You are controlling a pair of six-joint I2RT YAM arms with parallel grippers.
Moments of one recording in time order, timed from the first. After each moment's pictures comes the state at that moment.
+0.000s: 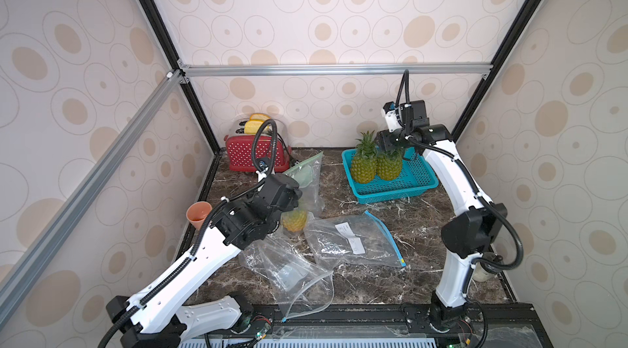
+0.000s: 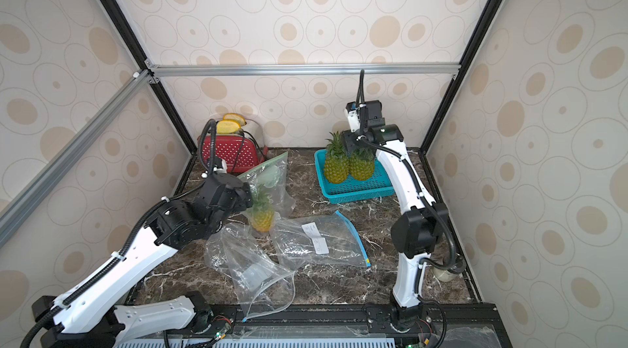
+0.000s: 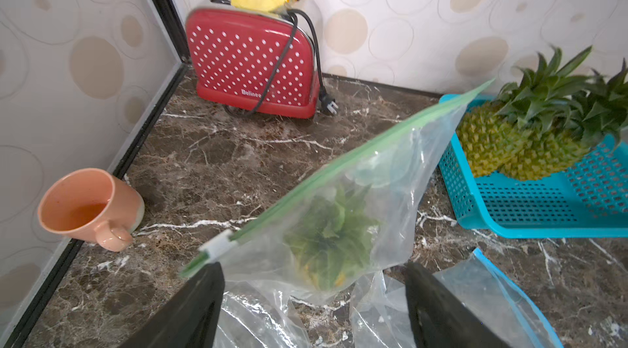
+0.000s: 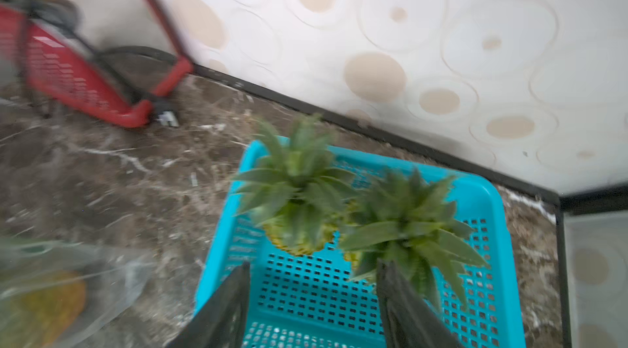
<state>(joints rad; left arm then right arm) -0.76 1.09 1.32 -0.97 -0.71 -0.67 0.40 1.86 2.08 -0.86 -0.09 -0.14</state>
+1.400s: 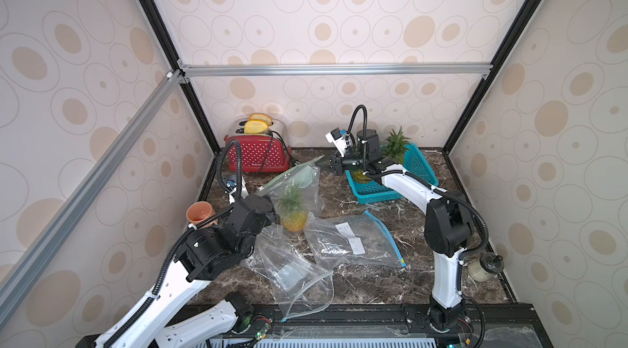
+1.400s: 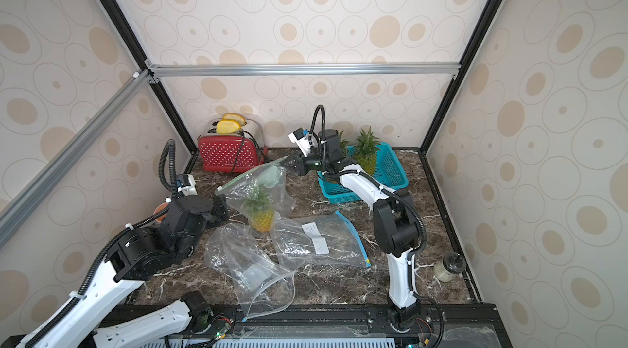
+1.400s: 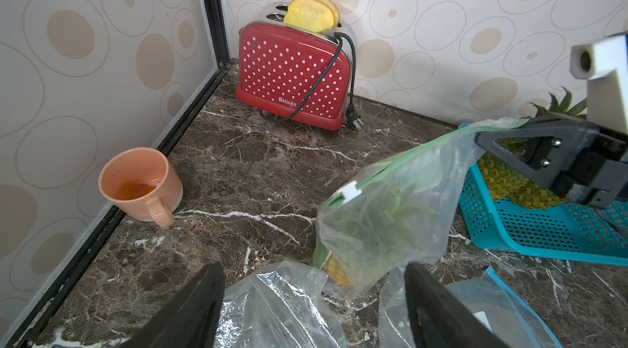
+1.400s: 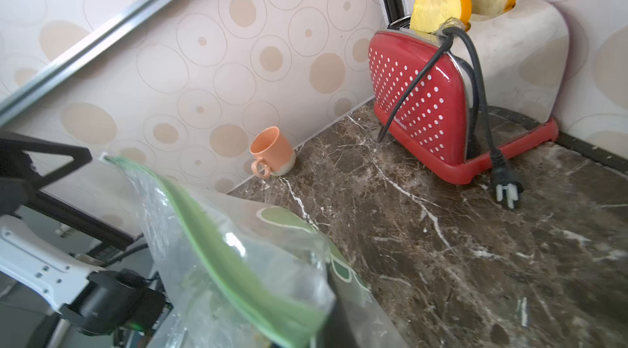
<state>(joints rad) -0.76 0.85 1.18 -1.02 -0.77 -0.73 0.58 2.02 1.69 -0.04 -0.90 0.16</state>
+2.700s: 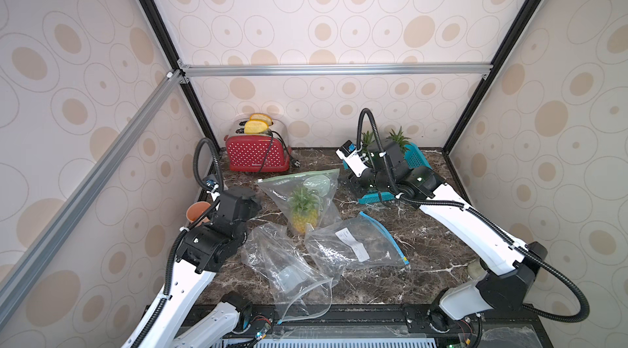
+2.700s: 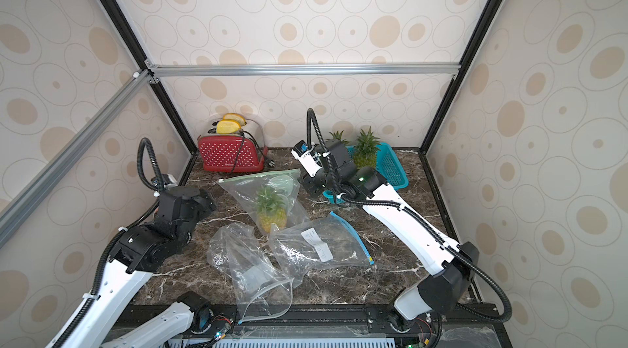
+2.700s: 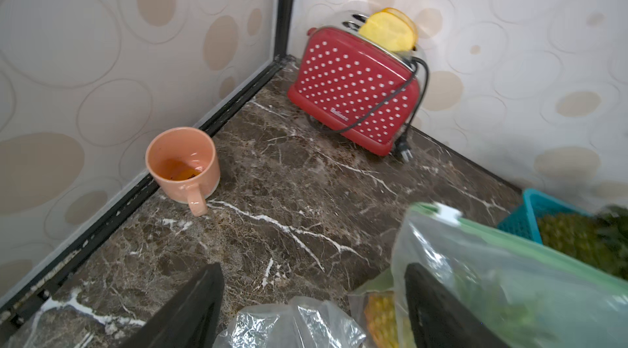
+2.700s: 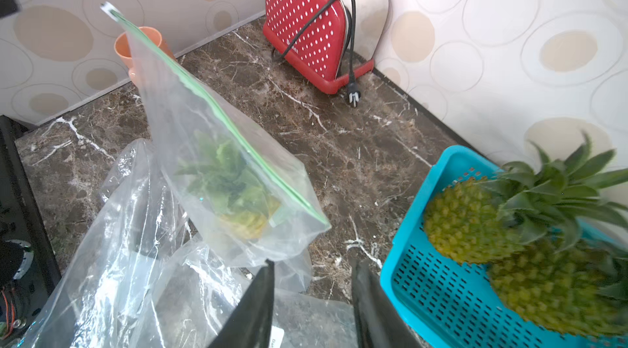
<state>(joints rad) -0.36 0.84 1.07 -0.89 -0.62 -0.76 0.83 1.49 1.65 -0.76 -0.05 -0.17</state>
